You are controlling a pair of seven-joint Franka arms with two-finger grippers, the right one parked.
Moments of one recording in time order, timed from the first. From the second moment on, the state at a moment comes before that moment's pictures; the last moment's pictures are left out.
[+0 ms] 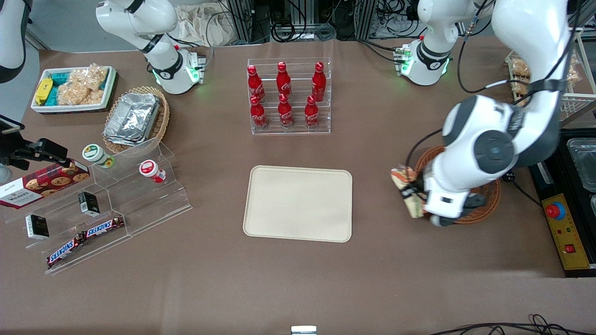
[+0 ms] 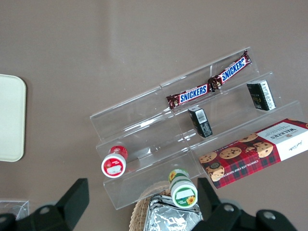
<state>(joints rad) 0.10 0.46 -0.56 -1.55 0.13 1.87 -0.87</state>
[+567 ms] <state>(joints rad) -0.12 0.77 -0.58 -1.55 0.32 2.13 -0.88</state>
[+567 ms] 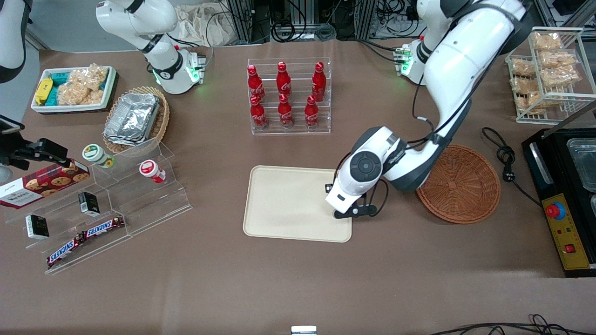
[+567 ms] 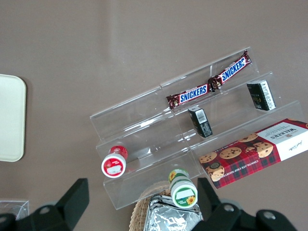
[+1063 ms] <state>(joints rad) -0.12 0.80 -0.58 -1.52 0.32 2.13 -0.92</state>
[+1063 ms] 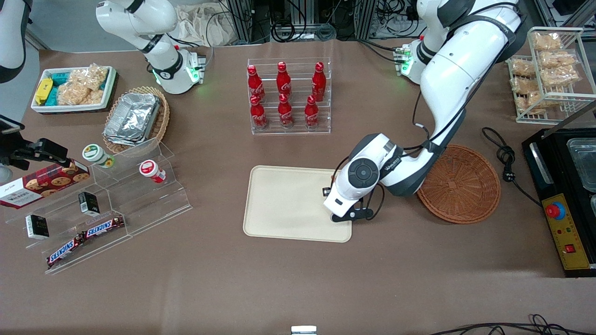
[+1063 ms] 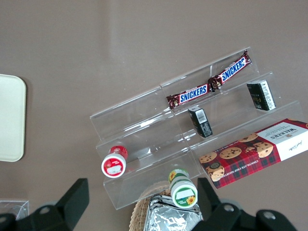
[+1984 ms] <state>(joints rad) -0.11 0.65 -0.47 -1.43 0.30 1.95 -0.96</state>
